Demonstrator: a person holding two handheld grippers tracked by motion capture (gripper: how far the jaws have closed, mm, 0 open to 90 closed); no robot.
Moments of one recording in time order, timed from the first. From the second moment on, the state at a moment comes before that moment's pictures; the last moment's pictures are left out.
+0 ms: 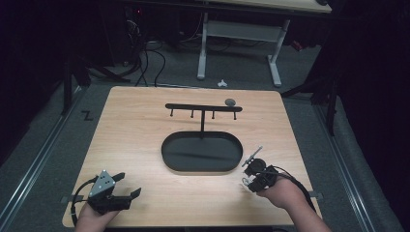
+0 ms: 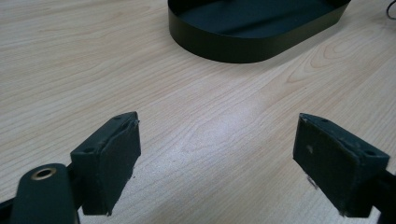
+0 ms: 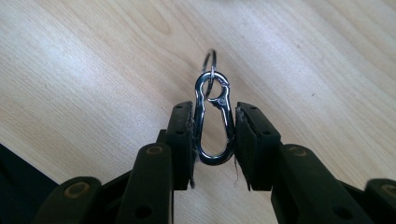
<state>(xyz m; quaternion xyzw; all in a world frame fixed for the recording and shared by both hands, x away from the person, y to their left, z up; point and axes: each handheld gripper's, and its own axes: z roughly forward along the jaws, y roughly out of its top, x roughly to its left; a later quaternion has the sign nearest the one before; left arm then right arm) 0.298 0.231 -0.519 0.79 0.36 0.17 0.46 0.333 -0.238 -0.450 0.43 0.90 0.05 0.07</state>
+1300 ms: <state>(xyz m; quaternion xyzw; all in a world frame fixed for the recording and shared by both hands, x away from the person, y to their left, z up) 0.297 0.232 -0.519 0.79 0.36 0.16 0.47 0.364 -0.229 -0.378 0.47 0.87 0.12 0.11</state>
